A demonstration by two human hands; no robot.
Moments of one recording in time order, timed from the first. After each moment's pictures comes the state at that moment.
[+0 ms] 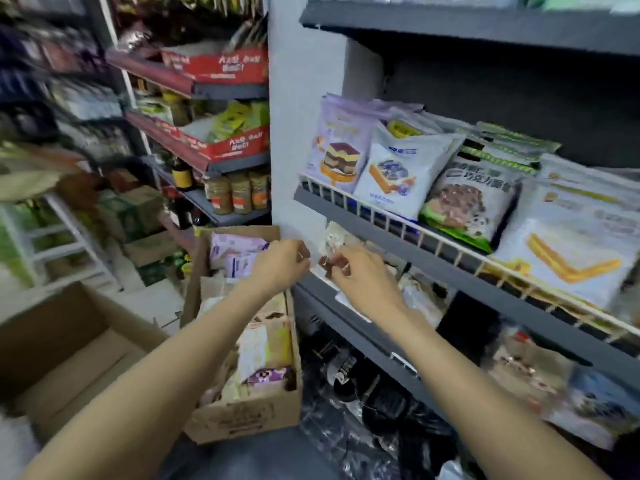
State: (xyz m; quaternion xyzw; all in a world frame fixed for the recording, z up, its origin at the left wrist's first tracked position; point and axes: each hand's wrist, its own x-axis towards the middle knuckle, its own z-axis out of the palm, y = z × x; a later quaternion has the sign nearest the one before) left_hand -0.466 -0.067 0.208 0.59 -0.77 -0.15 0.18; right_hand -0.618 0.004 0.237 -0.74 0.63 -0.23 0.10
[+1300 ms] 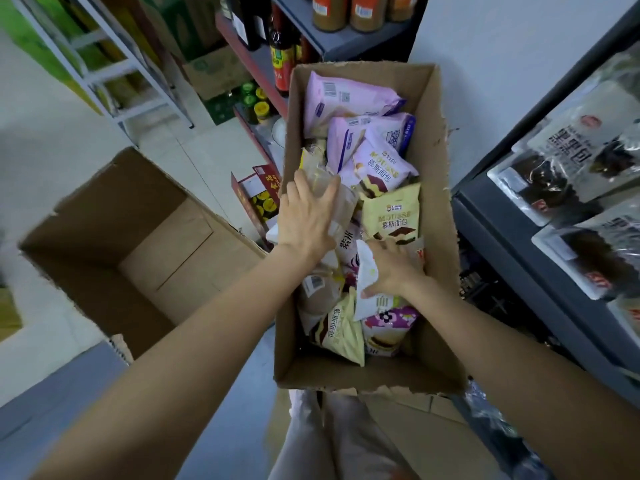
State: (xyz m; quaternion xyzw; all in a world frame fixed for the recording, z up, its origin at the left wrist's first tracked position) left_hand -0.291 -0.187 -0.004 0.71 -0.70 -0.05 -0.06; right_hand -0.454 -0.179 -0.071 -0.72 0.58 0.21 0.30
